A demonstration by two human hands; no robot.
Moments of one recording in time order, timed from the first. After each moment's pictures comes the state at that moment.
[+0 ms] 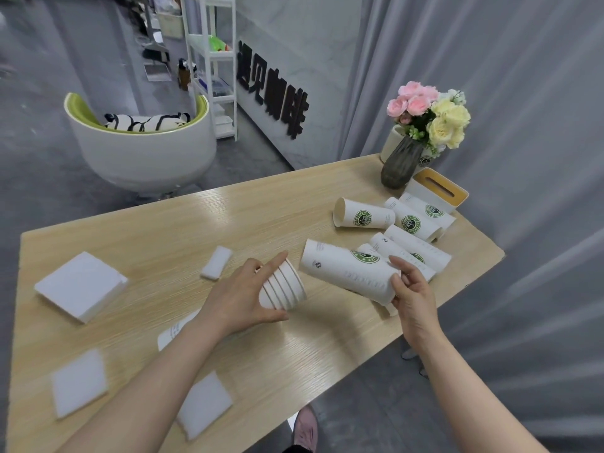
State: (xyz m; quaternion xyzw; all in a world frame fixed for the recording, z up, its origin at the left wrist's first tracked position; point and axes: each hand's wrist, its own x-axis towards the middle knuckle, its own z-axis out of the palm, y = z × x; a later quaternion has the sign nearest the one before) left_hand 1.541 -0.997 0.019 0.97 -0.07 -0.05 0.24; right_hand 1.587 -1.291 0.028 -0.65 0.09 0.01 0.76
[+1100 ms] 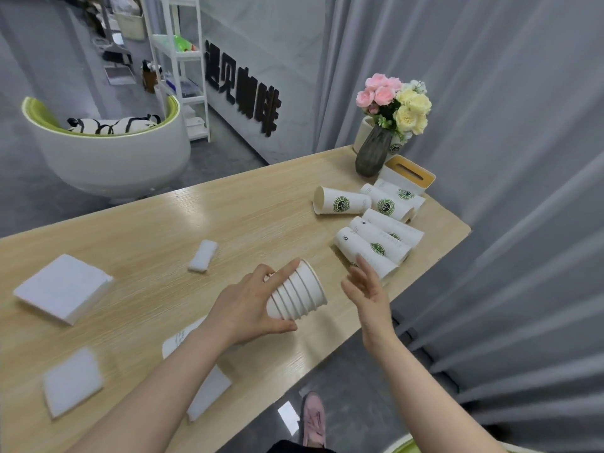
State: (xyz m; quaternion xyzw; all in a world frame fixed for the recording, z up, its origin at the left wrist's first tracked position) left_hand 1.504 -1.024 0.020 0.96 -0.17 -0.05 0.24; right_hand 1.520 -1.253 0.010 -0.70 0.08 -0.02 0.71
